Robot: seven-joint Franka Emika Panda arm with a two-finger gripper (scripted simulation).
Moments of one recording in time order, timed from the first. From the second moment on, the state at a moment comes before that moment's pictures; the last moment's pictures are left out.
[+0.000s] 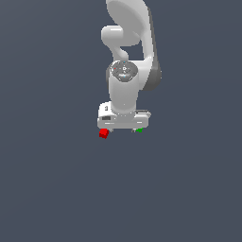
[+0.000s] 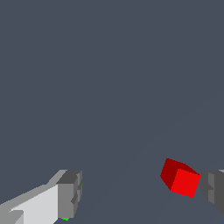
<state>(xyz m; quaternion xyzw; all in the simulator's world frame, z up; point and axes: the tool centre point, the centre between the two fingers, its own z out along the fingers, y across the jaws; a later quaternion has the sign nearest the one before) -0.002 0.007 0.157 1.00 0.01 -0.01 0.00</state>
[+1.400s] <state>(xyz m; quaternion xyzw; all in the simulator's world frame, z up) -0.071 -0.093 0.076 0.99 -0.14 0.00 0.00</state>
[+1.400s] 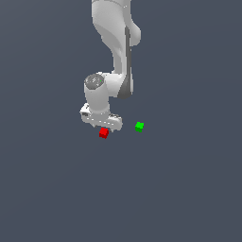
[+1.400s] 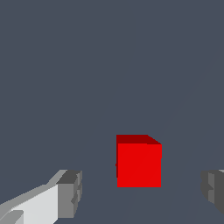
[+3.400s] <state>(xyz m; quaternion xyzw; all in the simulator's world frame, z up) -0.077 -0.097 0.024 0.99 -0.15 0.00 0.00</state>
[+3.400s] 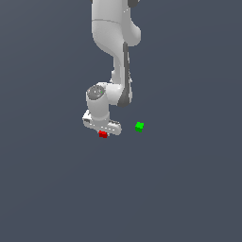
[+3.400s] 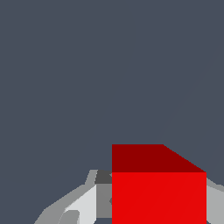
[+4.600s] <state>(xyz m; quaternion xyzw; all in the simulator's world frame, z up) -0.076 -0.098 0.121 0.99 -0.15 0.00 0.00</state>
